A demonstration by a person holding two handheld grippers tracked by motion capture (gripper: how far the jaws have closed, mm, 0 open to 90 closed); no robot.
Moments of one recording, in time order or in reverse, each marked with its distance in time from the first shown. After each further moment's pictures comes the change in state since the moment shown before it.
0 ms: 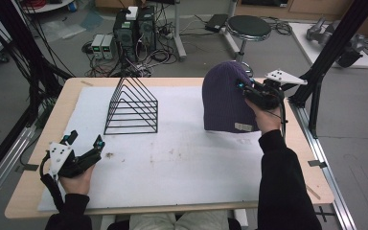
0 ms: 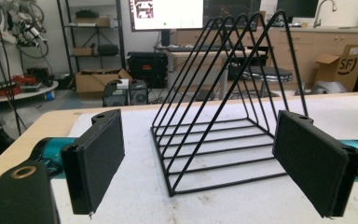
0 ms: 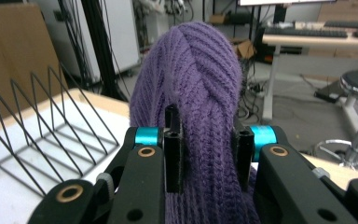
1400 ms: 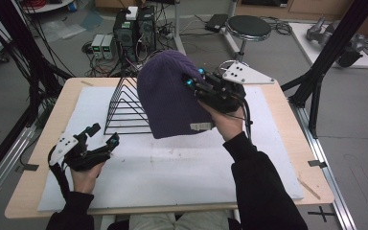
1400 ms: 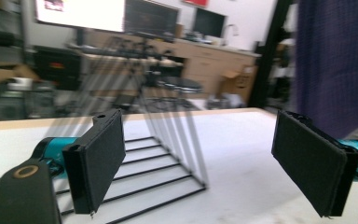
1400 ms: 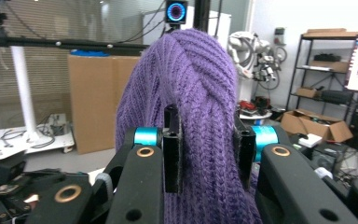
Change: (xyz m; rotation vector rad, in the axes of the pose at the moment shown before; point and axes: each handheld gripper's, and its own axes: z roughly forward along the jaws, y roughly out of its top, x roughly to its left) left arm -0.024 0.025 0.019 -0.015 -0.396 -0.182; right arm 0.147 0.054 0.003 -0.221 0.370 -0.138
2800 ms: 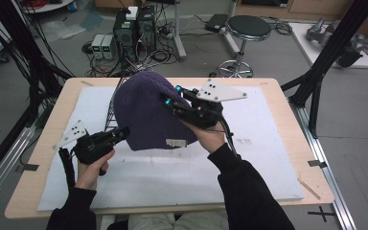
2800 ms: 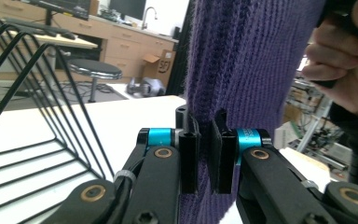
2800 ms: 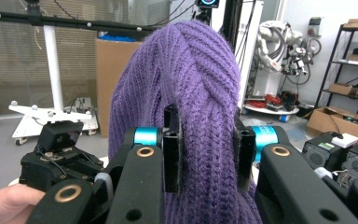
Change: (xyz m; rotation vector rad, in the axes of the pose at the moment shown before) left arm -0.001 0.015 0.023 0.080 -0.327 -0.082; right arm 0.033 -0.028 0.022 0.038 0.092 -0.023
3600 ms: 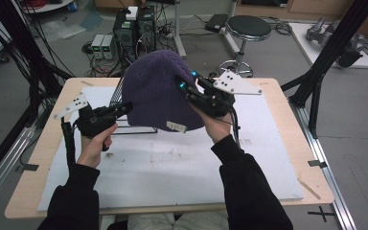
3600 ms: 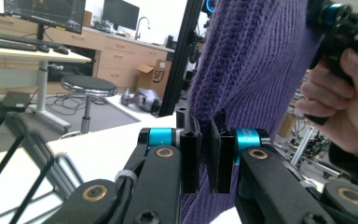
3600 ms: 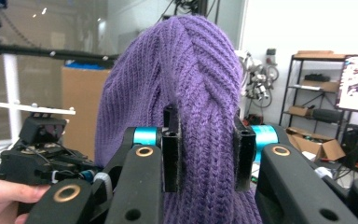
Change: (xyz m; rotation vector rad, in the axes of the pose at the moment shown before) left arm 0.022 0.056 0.040 -0.029 -0.027 0.013; right arm -0.031 0.003 -0.011 -0.133 -0.140 -0.007
